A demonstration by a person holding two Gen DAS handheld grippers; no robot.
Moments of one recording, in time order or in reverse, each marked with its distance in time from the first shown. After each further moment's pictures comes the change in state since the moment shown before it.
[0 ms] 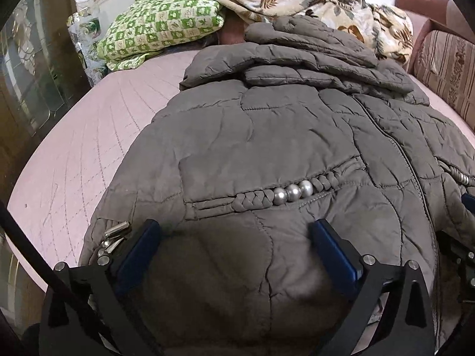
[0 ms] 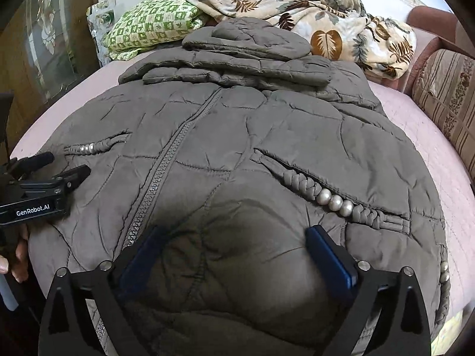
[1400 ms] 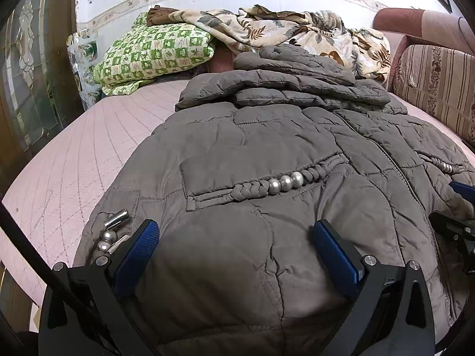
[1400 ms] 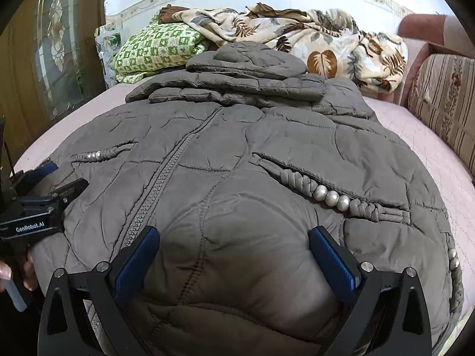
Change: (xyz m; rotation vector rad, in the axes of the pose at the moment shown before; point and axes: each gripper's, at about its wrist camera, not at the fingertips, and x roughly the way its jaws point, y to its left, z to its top) left arm -0.011 0.008 -0.029 0.029 -0.170 -0.072; right arm -0.008 -0.001 -0.020 -0.005 -0.152 0.013
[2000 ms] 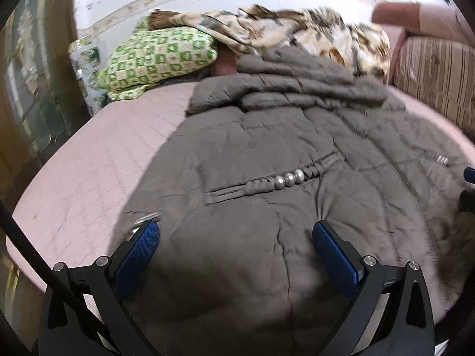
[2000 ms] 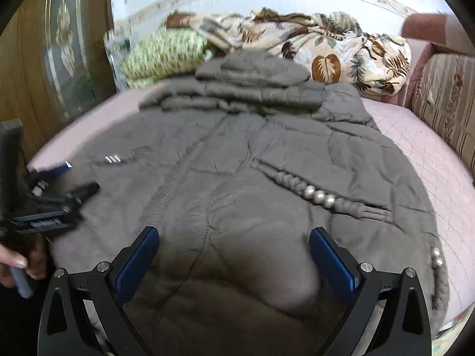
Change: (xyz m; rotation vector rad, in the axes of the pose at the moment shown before) left arm -0.036 0.007 0.005 0.005 0.013 0.021; right arm -0.040 -0.014 0.004 0.031 -0.029 0.077
